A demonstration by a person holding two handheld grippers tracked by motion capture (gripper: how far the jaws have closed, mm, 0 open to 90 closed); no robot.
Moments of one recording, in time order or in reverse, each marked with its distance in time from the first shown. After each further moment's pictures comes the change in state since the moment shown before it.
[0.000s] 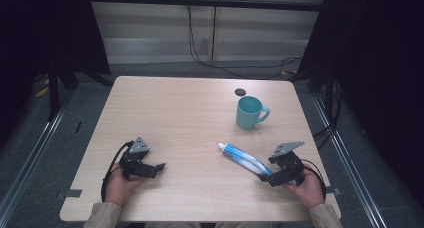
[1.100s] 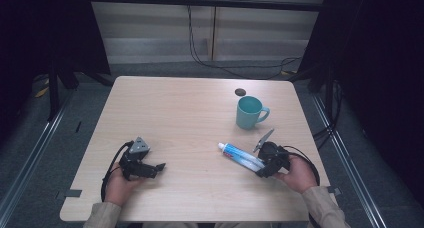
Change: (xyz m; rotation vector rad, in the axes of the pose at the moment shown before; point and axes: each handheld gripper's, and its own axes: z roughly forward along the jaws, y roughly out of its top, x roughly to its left) left arm 0.000 0.000 0.000 -0.004 0.001 -0.006; right arm 0.006 0.052 0.021 0.403 0.001 -0.112
